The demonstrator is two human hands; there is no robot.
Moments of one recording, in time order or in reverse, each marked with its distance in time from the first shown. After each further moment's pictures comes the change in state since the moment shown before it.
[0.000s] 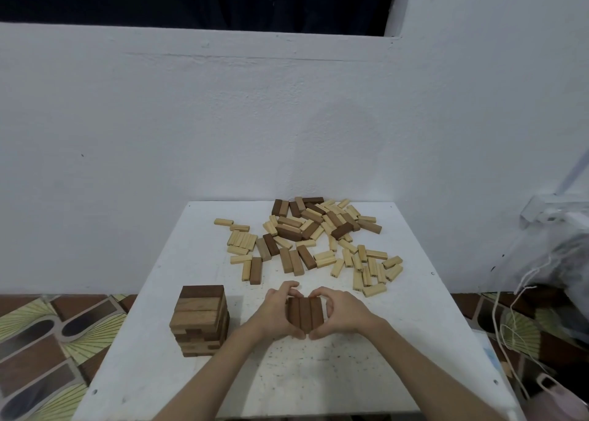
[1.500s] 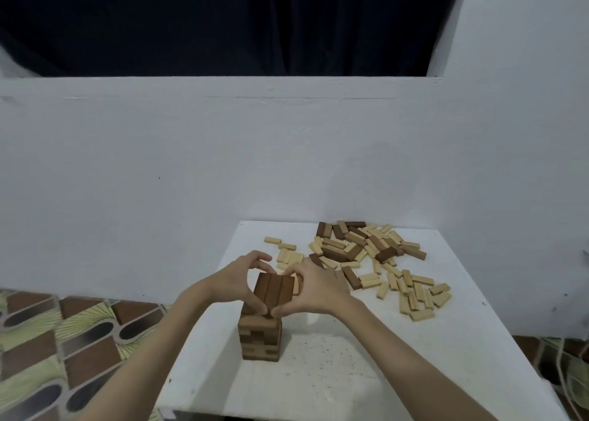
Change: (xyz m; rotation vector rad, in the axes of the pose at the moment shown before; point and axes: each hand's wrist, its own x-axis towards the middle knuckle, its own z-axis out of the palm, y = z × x) left_hand -0.090 -0.010 -0.179 0.063 0.057 -0.009; right_hand -0.003 -0.176 0.002 -0.116 0.150 -0.288
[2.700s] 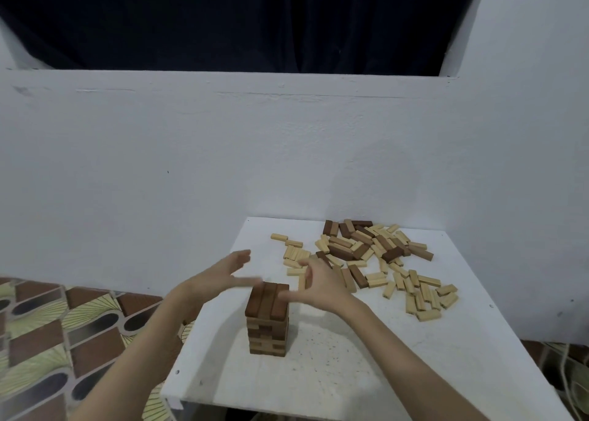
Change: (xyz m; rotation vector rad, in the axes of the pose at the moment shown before) left_hand -0.029 -0.024 -0.014 -0.302 0.045 -0.175; right_hand -0.001 -0.008 0.010 0.233 0.019 0.165
